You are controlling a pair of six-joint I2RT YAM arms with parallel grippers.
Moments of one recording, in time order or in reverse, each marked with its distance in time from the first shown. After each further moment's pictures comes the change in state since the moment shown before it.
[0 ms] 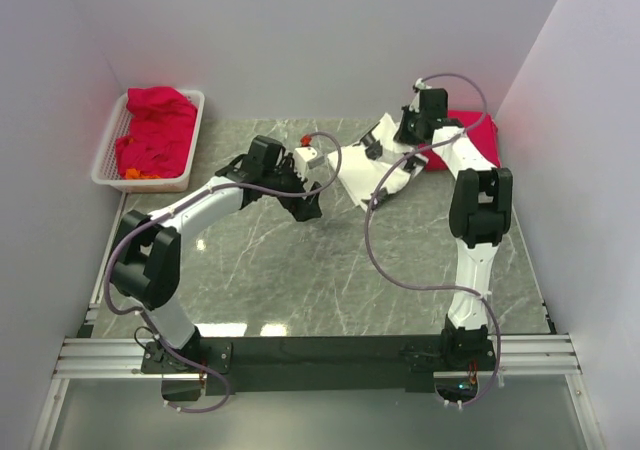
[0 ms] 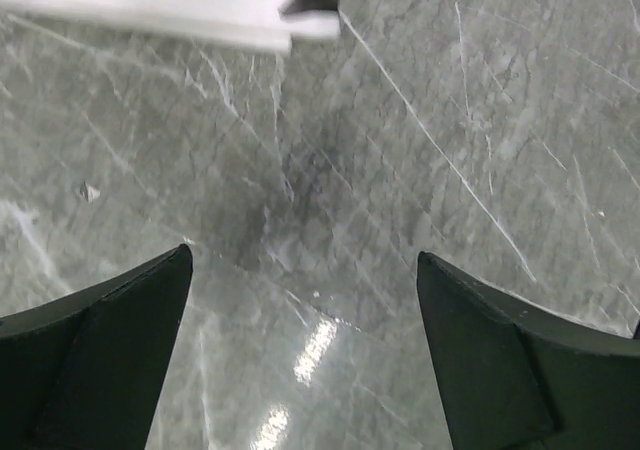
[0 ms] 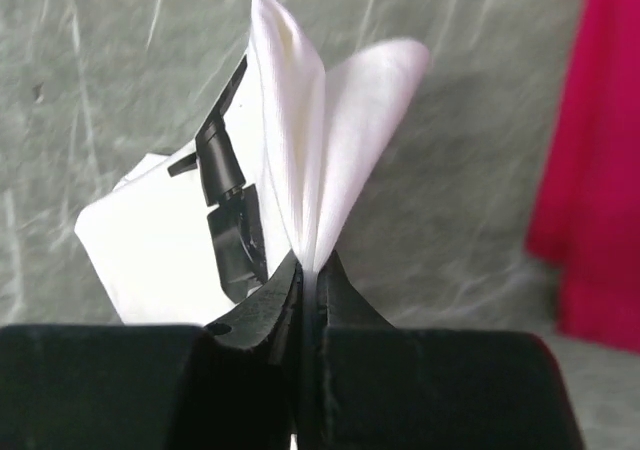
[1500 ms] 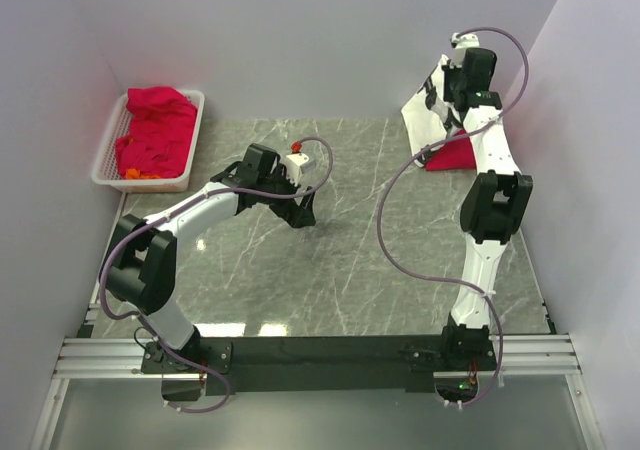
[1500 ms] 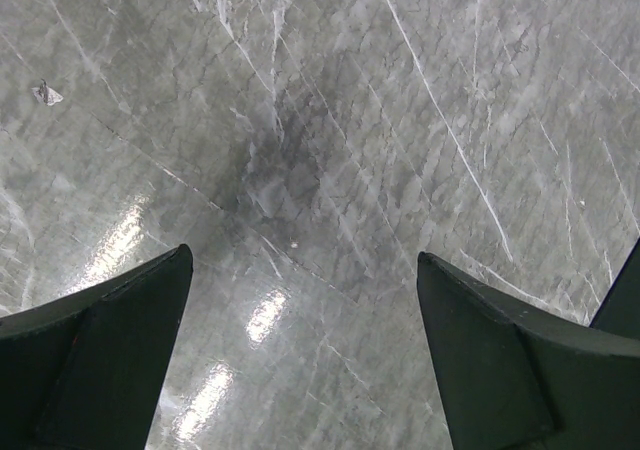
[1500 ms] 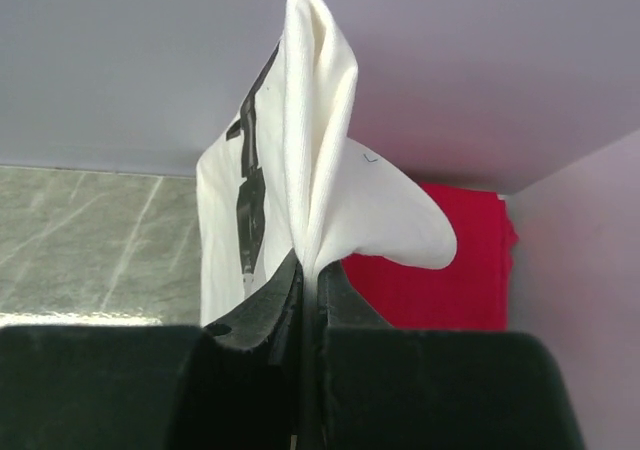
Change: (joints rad) left arm 0.022 -0.053 -0.082 -0.047 -0.040 -0.109; right arm -0.137 0.061 0.409 -0.008 0.175 -0.426
